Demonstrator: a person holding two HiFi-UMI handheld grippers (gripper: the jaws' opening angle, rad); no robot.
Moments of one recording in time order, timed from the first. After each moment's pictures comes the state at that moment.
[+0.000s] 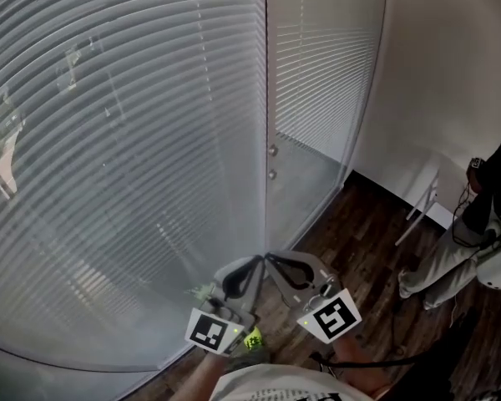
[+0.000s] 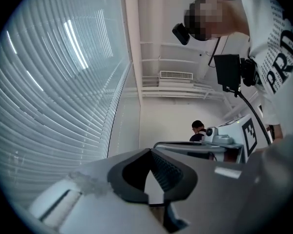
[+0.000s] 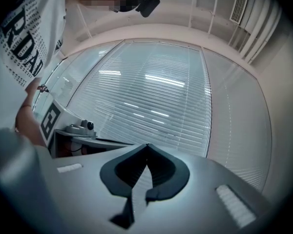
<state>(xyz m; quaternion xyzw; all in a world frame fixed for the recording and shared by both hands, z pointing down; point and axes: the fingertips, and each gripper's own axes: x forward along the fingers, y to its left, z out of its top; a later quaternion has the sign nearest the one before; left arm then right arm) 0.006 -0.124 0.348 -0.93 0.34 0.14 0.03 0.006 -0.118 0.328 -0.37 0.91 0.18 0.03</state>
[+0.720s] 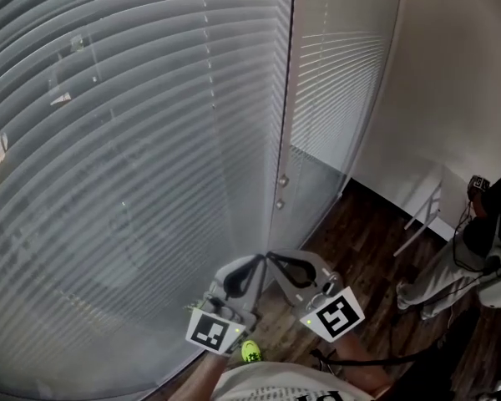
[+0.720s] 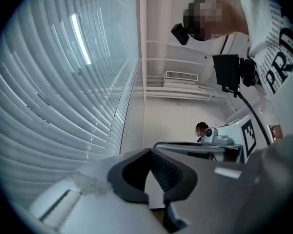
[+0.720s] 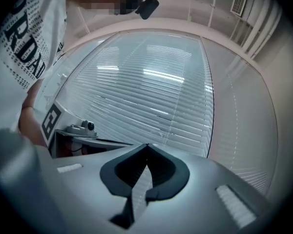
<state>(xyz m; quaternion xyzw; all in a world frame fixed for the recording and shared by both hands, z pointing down) -0.009 -0.204 0.347 -0.92 0.34 0.17 0.03 -0.009 -0.197 0.328 -0.36 0.91 0.19 0.02</state>
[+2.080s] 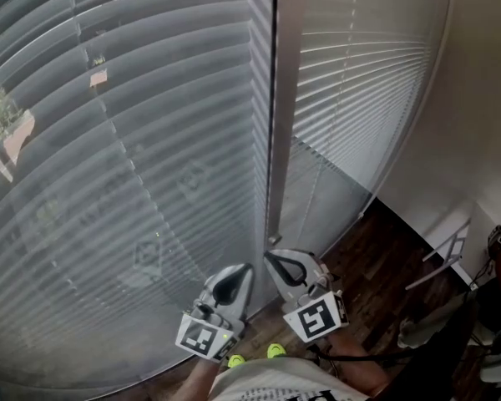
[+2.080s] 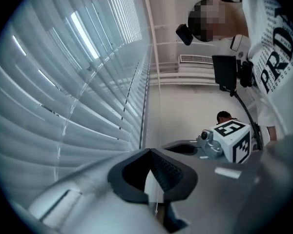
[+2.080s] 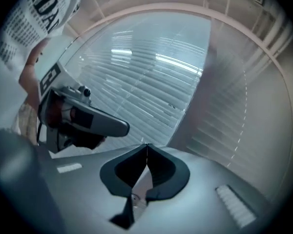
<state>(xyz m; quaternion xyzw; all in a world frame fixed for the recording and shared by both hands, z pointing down) 0.042 -0.364 0.409 -0.90 0.42 0.11 0.02 0.064 -0.388 0.420 -0.33 0.90 0.24 -0.15</state>
